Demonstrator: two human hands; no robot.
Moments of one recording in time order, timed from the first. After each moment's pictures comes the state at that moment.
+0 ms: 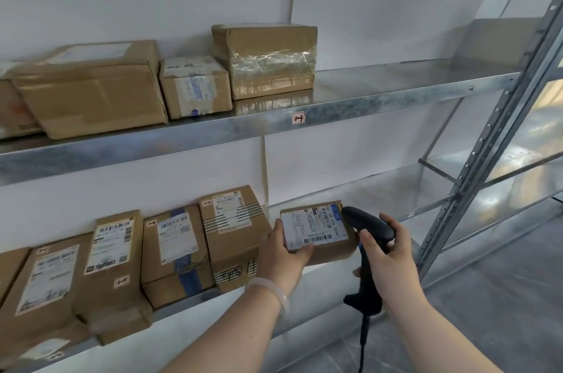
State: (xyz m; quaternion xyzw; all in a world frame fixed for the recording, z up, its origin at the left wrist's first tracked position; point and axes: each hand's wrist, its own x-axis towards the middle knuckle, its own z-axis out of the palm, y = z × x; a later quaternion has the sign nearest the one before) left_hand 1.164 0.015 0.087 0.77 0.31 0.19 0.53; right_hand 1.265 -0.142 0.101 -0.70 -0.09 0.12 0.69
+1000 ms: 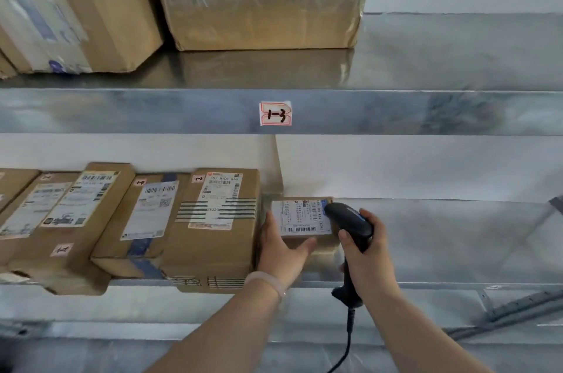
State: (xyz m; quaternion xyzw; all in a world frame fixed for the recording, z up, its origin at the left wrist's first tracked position) left_hand 1.302 0.065 0.010 0.61 0.54 0.22 0.54; right_hand 1.432 -0.022 0.012 -0.73 -0.27 0.28 0.56
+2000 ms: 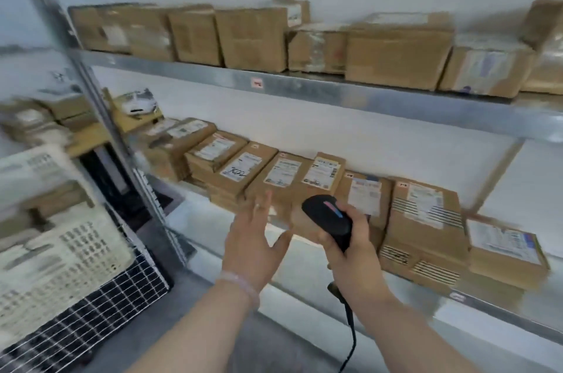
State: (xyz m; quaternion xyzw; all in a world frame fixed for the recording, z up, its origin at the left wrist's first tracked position) left_hand 0.880 0.025 0.094 0.68 0.63 0.33 0.16; right_hand 1.060 -0.002 0.092 -0.53 -0.58 0.33 0.52
